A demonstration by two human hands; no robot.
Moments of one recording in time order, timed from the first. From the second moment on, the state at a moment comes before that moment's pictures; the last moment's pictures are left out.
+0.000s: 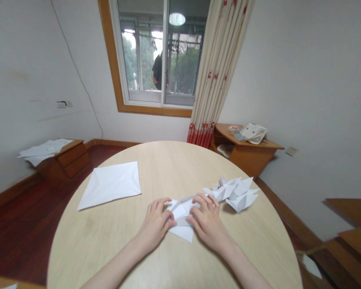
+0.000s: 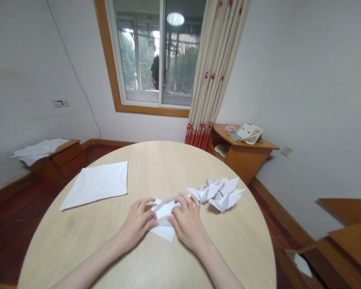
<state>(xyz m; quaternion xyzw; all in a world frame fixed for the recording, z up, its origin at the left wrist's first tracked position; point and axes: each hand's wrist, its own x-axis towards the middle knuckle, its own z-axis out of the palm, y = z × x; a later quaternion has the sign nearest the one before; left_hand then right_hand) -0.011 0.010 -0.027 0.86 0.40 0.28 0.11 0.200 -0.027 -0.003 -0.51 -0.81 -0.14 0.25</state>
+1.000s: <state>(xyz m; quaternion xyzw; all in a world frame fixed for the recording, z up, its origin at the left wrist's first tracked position) -0.010 0.011 -0.029 0.88 0.38 0.28 0.09 0.195 -0.017 -0.022 -0.51 -0.80 -0.19 0.24</state>
